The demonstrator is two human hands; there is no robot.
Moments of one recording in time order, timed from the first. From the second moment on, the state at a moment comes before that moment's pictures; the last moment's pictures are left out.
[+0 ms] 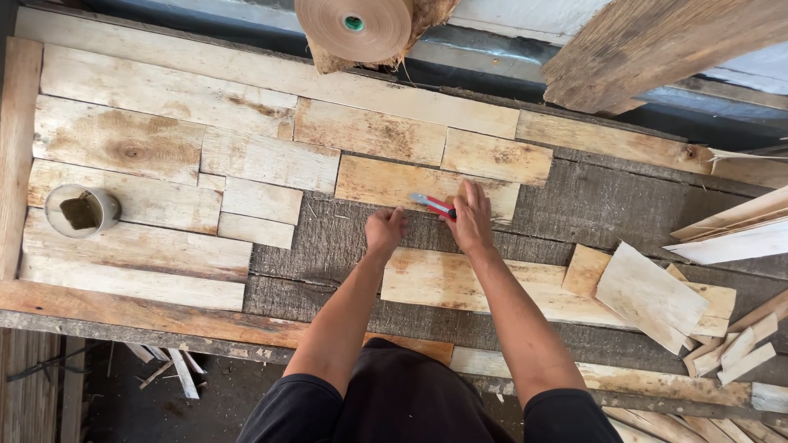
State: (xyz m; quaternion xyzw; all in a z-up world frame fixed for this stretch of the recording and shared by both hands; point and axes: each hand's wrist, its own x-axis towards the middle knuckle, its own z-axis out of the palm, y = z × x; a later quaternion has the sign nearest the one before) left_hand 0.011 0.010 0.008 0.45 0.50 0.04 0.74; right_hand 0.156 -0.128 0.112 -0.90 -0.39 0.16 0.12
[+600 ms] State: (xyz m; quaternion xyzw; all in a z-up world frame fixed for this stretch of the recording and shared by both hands) left_hand -0.023 -0.009 0.077 0.87 0.40 0.03 0.29; right_hand 0.134 -0.167 0.078 -0.96 -0.20 0.07 0.20
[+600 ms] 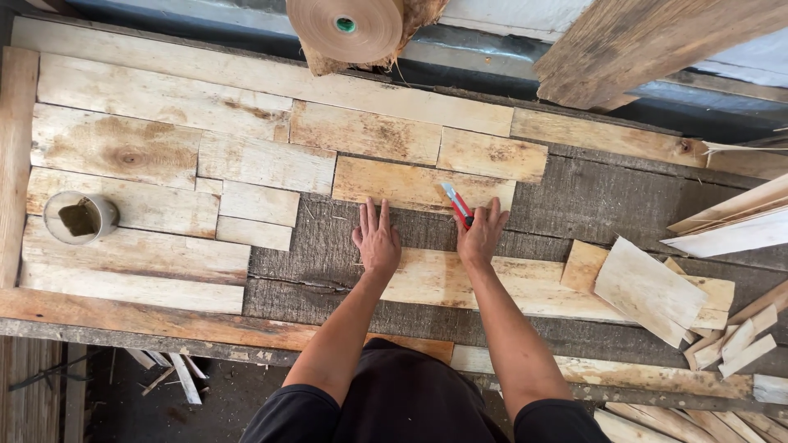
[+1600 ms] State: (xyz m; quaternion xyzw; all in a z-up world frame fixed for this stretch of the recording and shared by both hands) left_hand -0.028 0.003 0.076 0.90 0.35 -0.01 0.28; right_hand 0.129 -0.179 0.070 -0.96 -0.17 0.06 0.21
